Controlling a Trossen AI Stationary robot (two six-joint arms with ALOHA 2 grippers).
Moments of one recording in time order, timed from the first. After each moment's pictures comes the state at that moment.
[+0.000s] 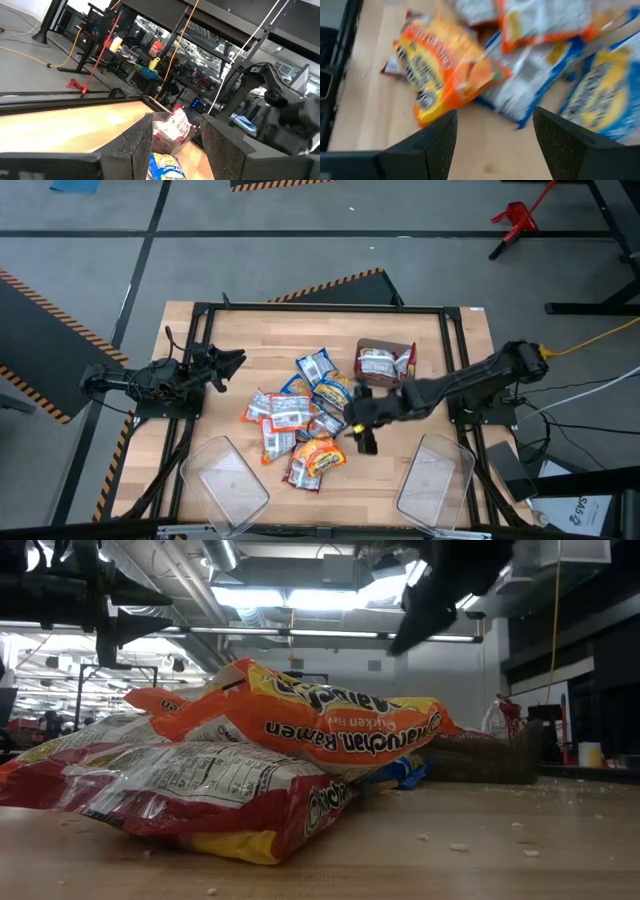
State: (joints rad) left arm -0.09 0.01 0.05 0.14 -0.58 -0.49; right arm 0.31 1.59 1.12 -0.45 0.06 0.28
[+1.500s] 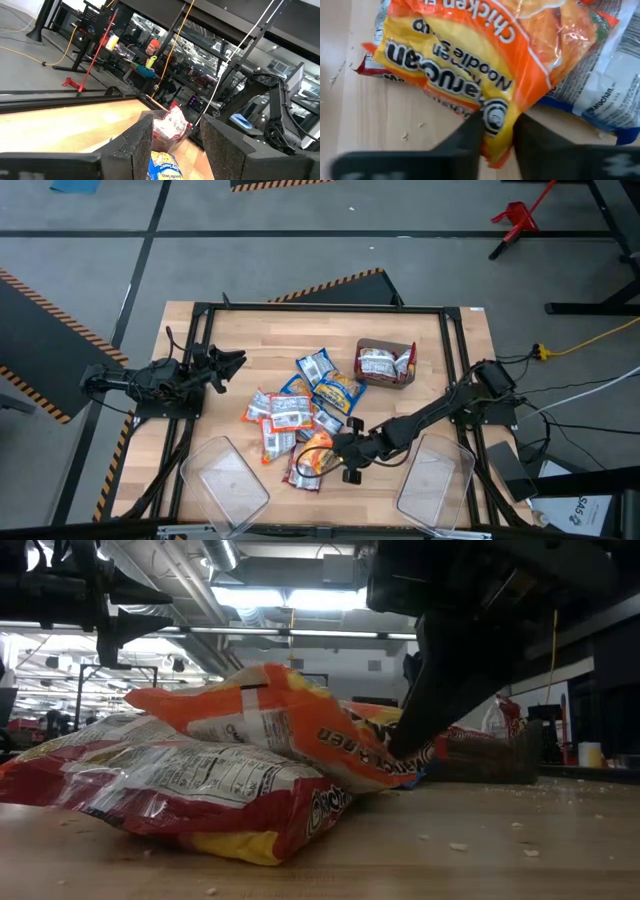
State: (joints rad) left arm -0.09 0.01 0.05 0.14 -0.56 -0.49; right arm 0.46 1.89 1.12 -0.20 0.21 0.51
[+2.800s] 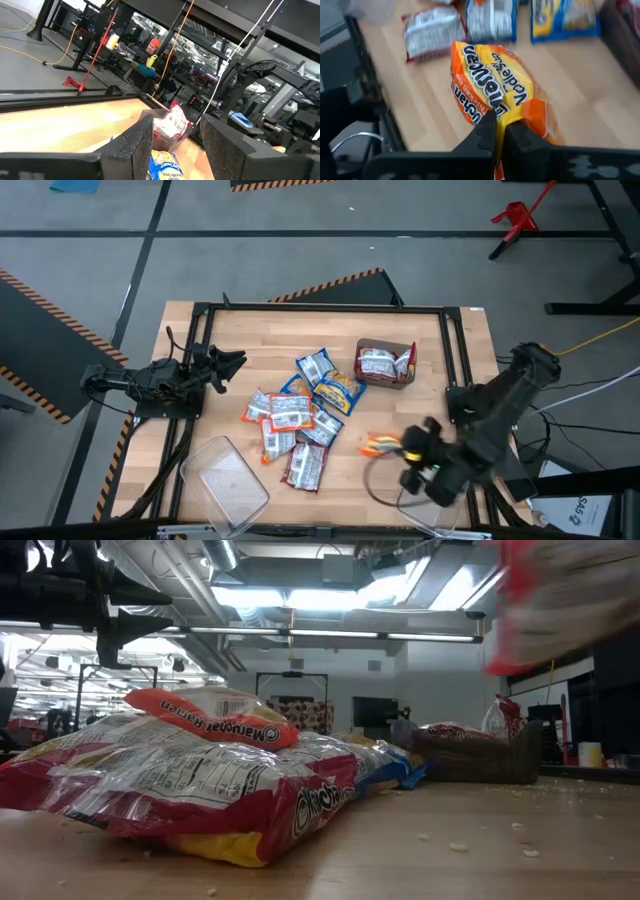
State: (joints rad) left arm -0.09 0.01 0.05 0.13 -0.56 -0.50; right arm 0.89 1.49 1.36 -1.13 0.54 1.39
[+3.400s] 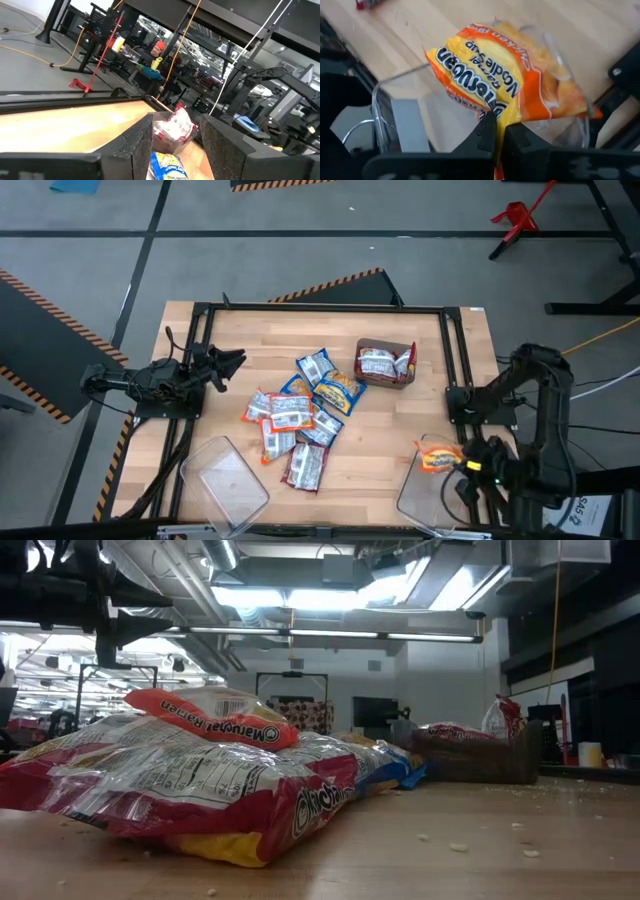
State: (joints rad) left arm -0.09 0.01 0.05 0.13 -0.59 -0.49; right arm 1.32 1.49 1.35 -1.47 0.43 2.16
